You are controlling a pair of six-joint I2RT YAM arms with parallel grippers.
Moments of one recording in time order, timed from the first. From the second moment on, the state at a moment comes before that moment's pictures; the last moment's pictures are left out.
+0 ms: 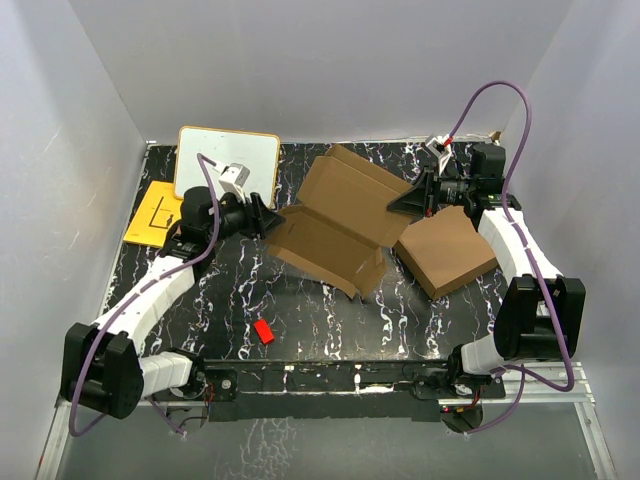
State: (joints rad) left arm -0.29 1.19 0.80 0.08 0.52 -0.31; right arm -0.06 1.45 1.12 -0.14 -1.39 0.00
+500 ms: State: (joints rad) left arm -0.30 1.22 0.72 0.14 0.47 -0.27; right arm -0.06 1.46 1.11 -0.14 -1.39 -0.02
